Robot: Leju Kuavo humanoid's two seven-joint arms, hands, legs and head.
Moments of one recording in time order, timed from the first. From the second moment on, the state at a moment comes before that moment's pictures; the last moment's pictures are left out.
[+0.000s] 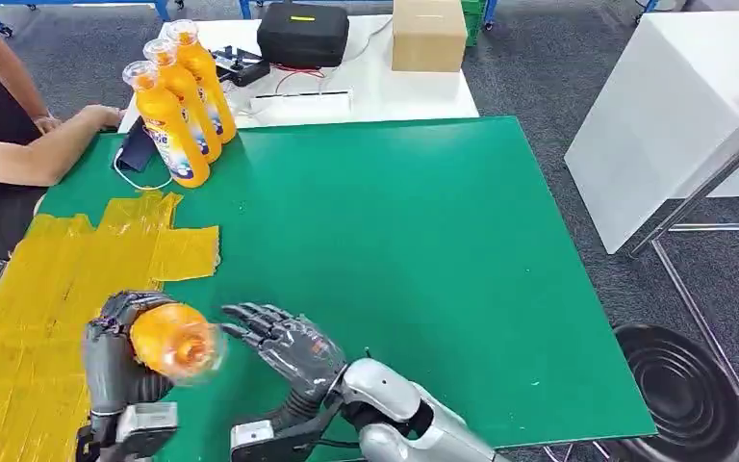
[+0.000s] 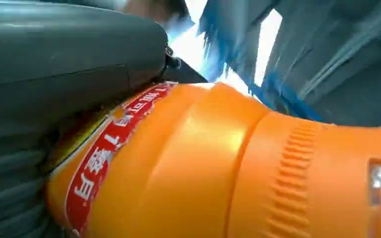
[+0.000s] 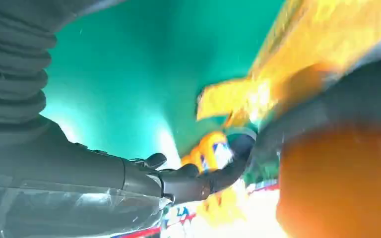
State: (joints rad) left arm 0.17 -0.16 0.03 -1.73 -1.06 0.64 -0.60; right arm -0.32 0.05 1.00 -1.37 0.64 -0.10 -0.13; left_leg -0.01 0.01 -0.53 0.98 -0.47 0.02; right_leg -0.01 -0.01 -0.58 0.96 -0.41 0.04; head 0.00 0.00
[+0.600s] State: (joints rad) left arm 0.15 0.14 0.07 -1.42 -1.57 0.67 0.08; right arm -0.21 -0.14 0.73 -1.72 0.53 -0.11 -0.23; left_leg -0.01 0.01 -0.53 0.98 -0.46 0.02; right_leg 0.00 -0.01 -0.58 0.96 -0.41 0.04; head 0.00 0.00
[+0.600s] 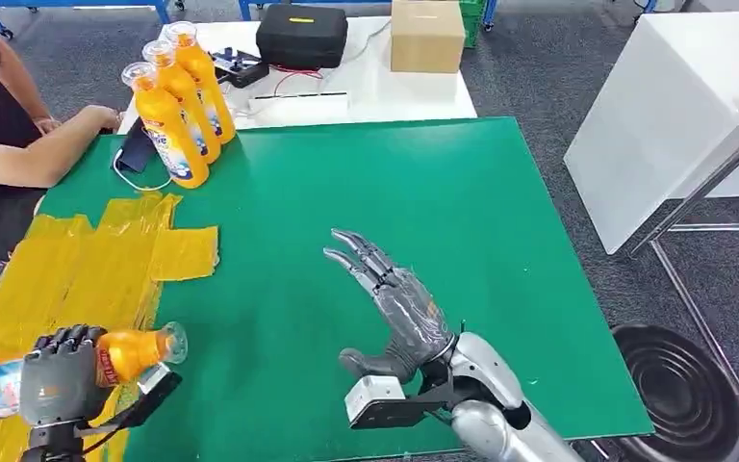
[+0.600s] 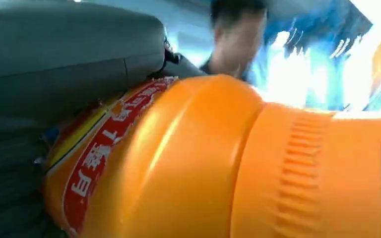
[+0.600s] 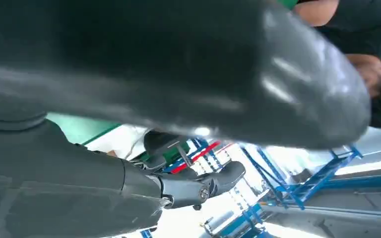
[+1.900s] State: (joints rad) left arm 0.01 0.19 0.13 -1.09 -1.39 0.56 -0.34; right arm -0.21 -0.14 0.72 -1.73 0.54 -0.09 -0.24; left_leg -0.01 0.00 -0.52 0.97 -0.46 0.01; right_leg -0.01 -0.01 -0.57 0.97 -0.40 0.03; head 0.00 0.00
